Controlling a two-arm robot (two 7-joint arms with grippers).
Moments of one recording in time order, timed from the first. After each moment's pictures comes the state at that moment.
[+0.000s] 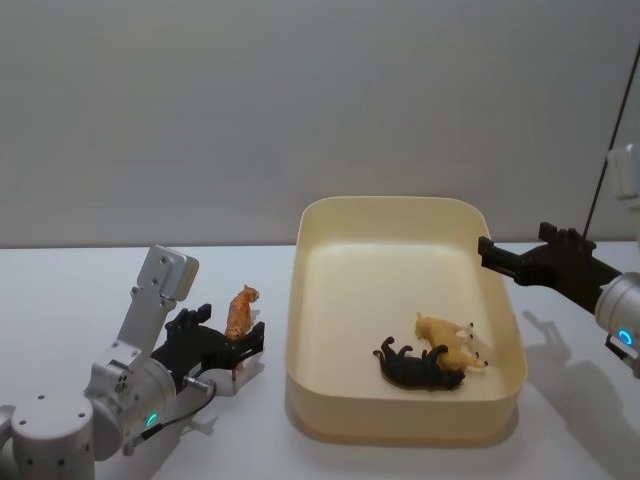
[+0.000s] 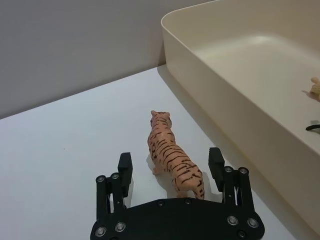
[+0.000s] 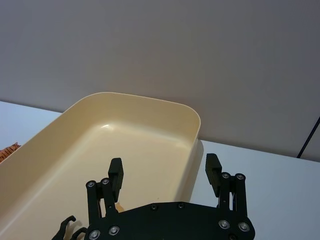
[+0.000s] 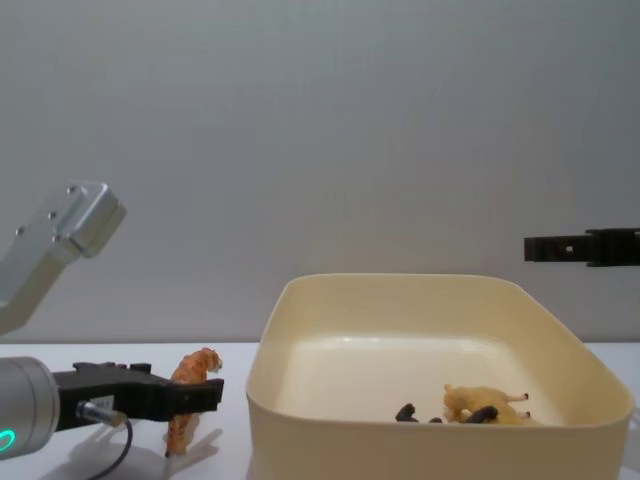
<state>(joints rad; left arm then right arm) -0.30 0.41 0.36 -1.39 -0.40 0.25 -0.18 0.28 0.26 -0.15 -1.60 0.32 0.47 0.23</state>
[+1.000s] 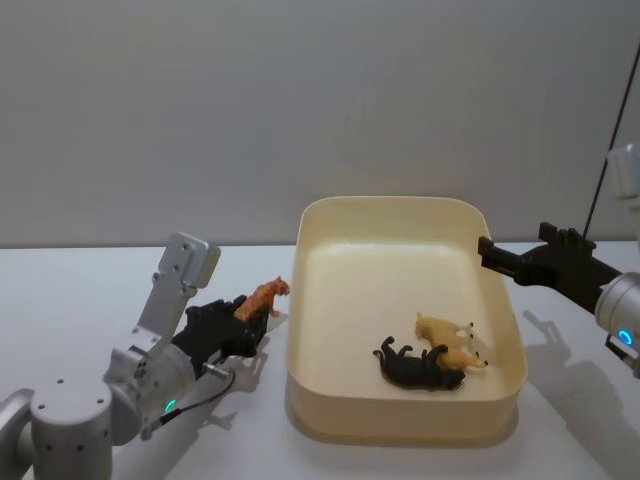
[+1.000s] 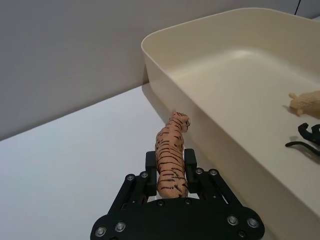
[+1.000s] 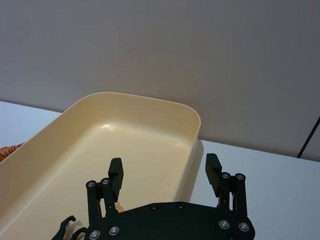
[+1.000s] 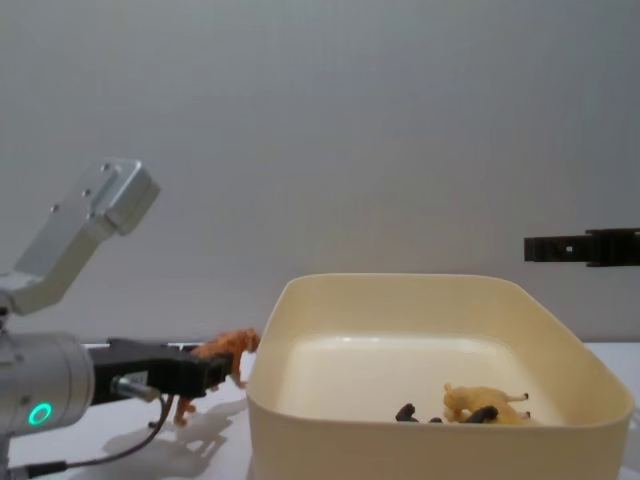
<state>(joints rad) -0.33 0.38 0.37 -1.39 -0.37 0.26 -0.21 0.28 0.26 -0.15 -1.60 0.31 0.47 0.23</state>
